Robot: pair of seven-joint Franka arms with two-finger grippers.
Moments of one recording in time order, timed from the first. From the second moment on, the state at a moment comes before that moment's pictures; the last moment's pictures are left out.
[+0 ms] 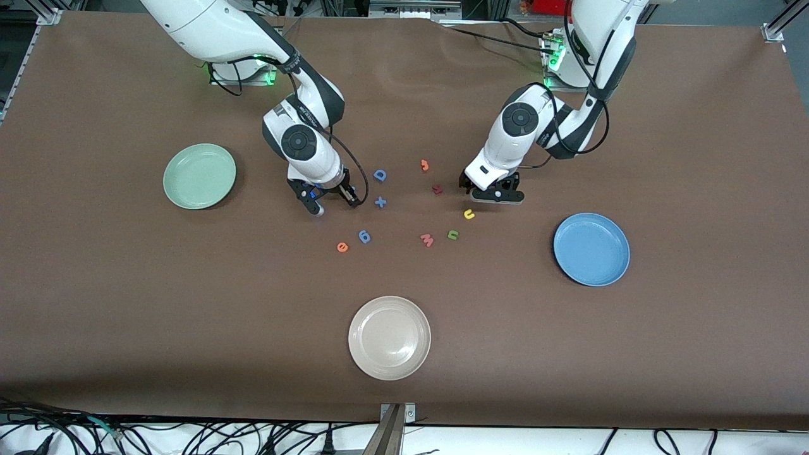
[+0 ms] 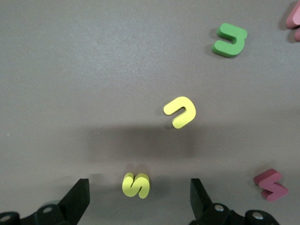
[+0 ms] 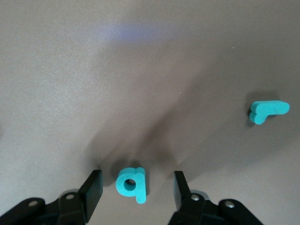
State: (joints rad) left arm -0.37 0.39 -0.24 -2.31 0.10 2.70 -0.65; right arm 0.25 0.54 0.39 -2.11 -0.09 2.58 1.56
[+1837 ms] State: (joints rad) left arm -0.38 0.42 -0.22 -2.29 0.16 2.70 -0.70; right arm 0.19 0.43 0.37 -1.87 -0.04 2.11 1.45
